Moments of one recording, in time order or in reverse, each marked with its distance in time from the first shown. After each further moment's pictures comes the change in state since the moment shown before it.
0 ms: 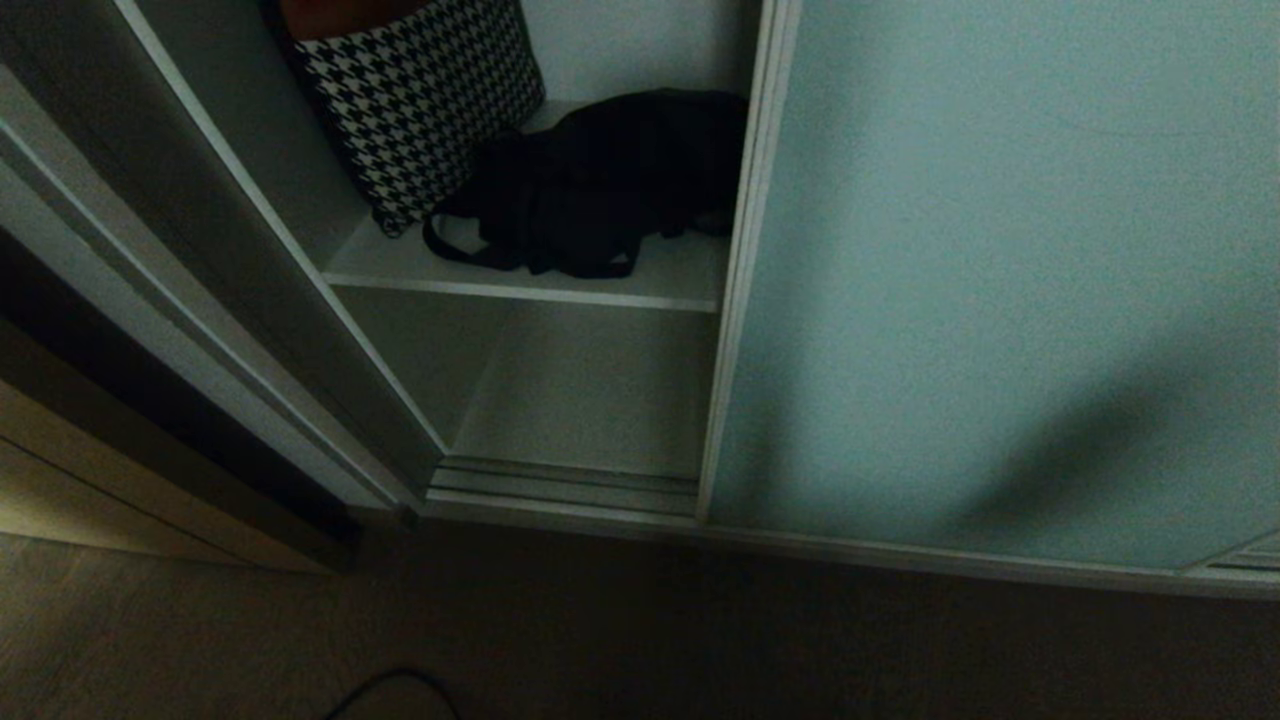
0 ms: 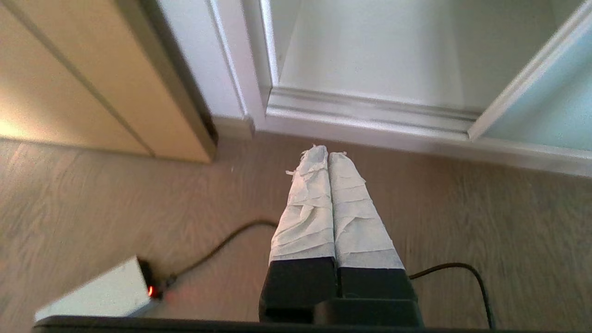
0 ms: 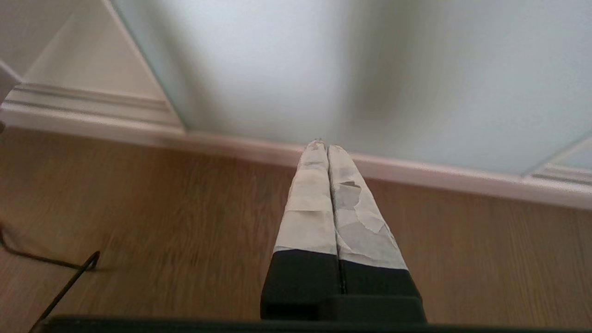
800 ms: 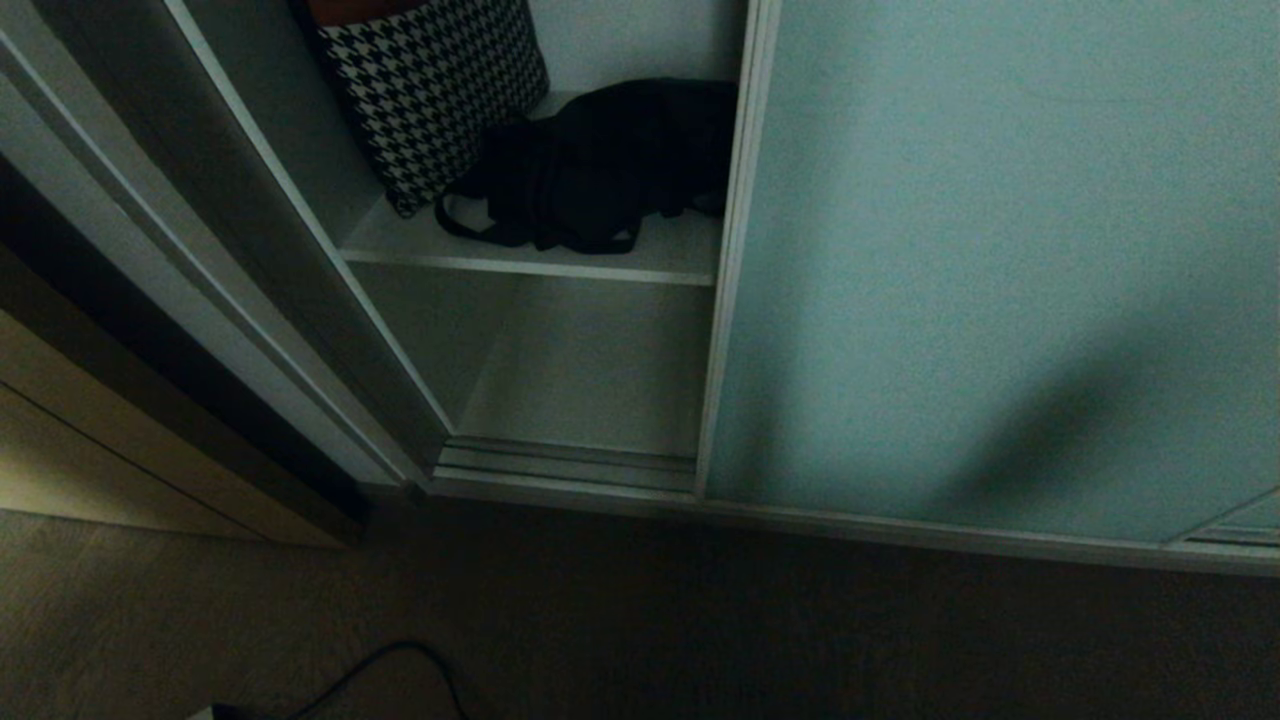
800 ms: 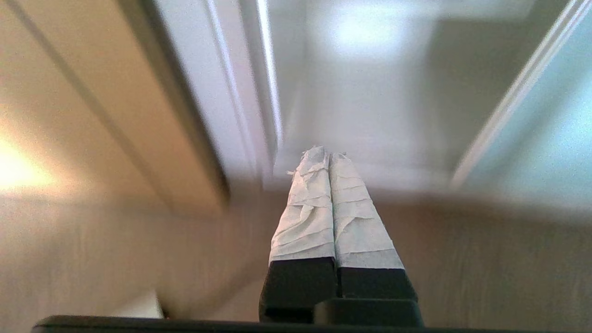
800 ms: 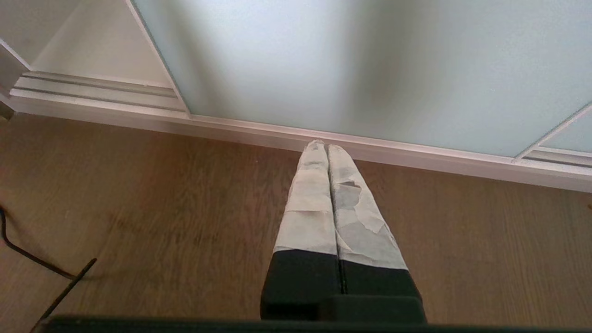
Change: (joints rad) left arm 0.001 0.049 -0.316 0.054 -0.007 0.029; right arm 0.000 0.000 0.000 0.000 0.000 0.000
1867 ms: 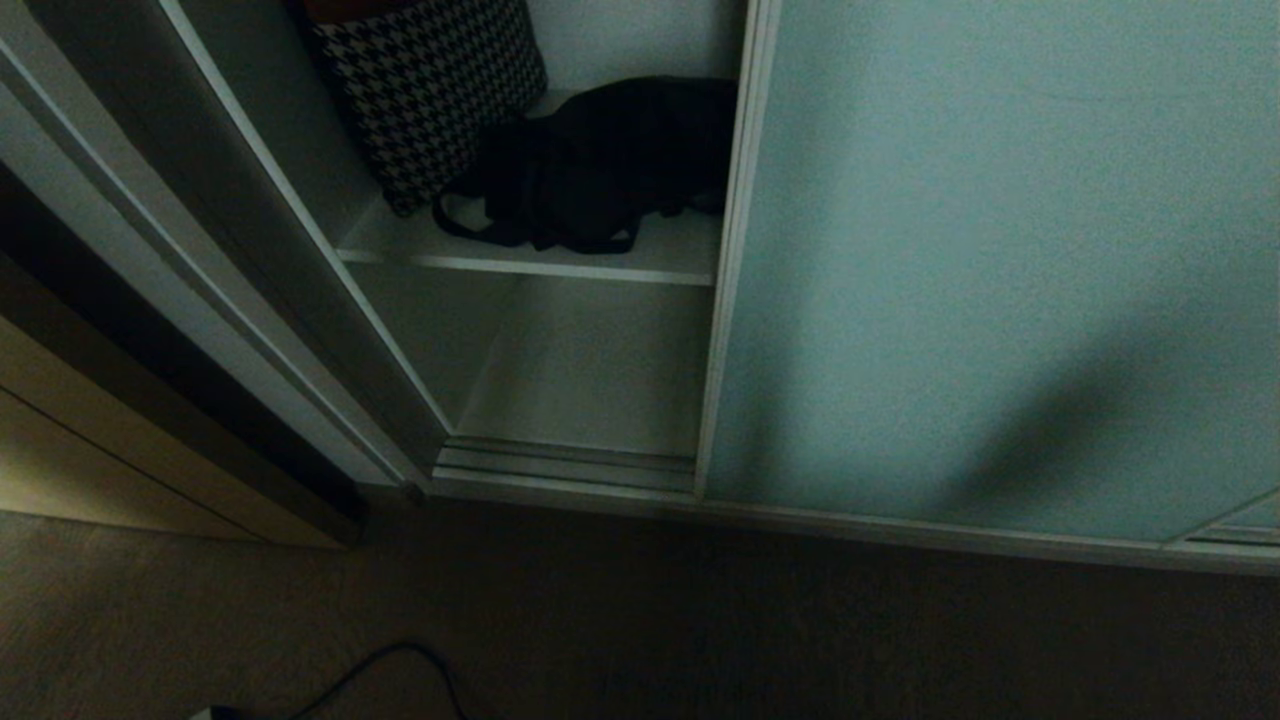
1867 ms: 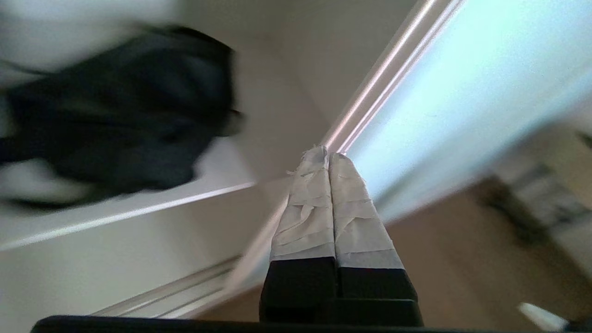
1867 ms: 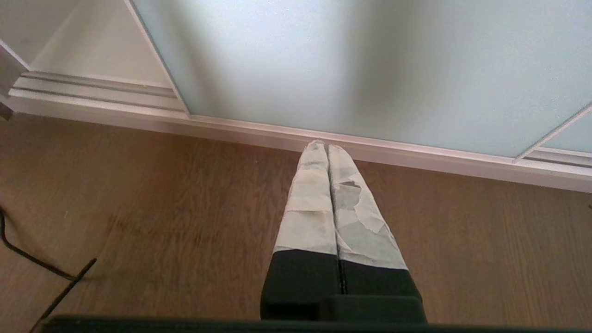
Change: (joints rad) left arm -0.198 1.375 -1.434 0.024 -0.602 -0.276; right arm 0.000 0.000 0.000 0.000 0.000 0.000
